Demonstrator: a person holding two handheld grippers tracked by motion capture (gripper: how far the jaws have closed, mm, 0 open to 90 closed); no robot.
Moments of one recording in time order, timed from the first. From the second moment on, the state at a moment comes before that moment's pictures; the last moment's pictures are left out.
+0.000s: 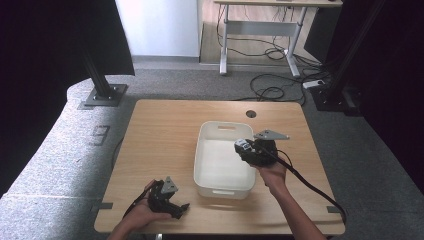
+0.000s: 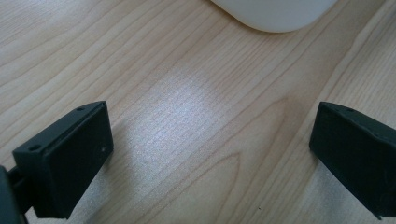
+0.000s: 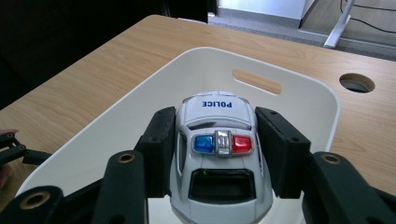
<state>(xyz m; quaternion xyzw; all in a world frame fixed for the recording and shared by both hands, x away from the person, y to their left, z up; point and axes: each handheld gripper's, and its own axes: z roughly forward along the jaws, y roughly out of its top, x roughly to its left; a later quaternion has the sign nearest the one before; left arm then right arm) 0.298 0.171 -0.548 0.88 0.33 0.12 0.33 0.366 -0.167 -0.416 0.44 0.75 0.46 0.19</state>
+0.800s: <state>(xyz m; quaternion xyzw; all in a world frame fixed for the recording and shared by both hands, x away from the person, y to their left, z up) 0.297 0.171 -0.548 0.88 0.33 0.12 0.33 0.374 -0.140 -0.415 0.43 0.75 0.46 0.18</state>
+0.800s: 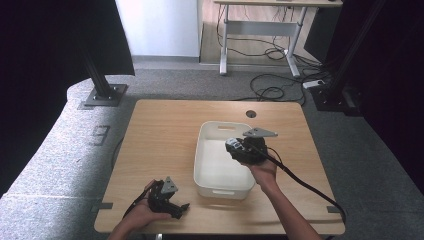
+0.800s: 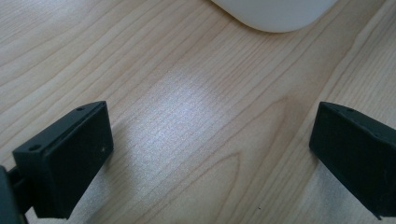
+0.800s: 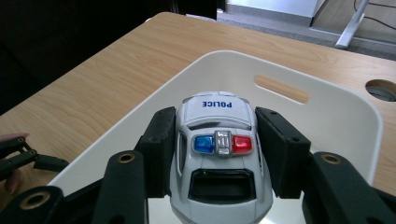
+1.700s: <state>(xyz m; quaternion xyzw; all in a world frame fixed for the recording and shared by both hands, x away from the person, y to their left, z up) 0.297 0.171 -0.548 0.88 0.33 0.12 0.33 0.392 -0.103 -0.429 0.44 0.76 0.45 0.15</state>
